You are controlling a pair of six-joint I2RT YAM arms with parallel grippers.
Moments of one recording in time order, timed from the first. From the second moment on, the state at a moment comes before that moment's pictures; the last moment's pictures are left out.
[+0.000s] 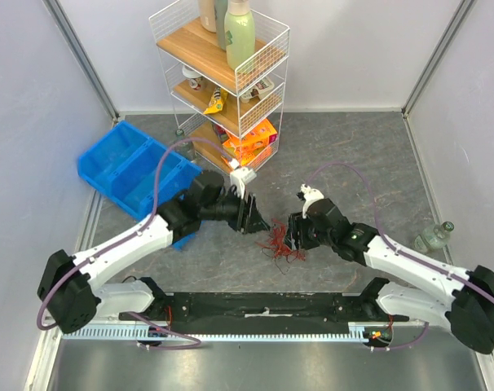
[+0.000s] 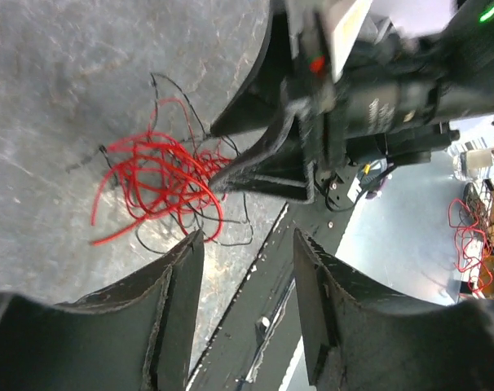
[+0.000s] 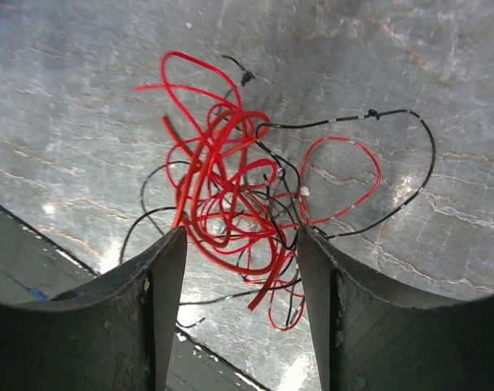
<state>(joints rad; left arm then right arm) -0.74 1.22 0.91 -0.23 0.52 -0.40 0.77 1.07 0.57 -0.28 -0.02 0.51</state>
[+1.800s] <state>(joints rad) -1.06 1.34 0.71 0.15 0.09 -0.81 0.77 0.79 0.49 -0.44 0.13 0.62</state>
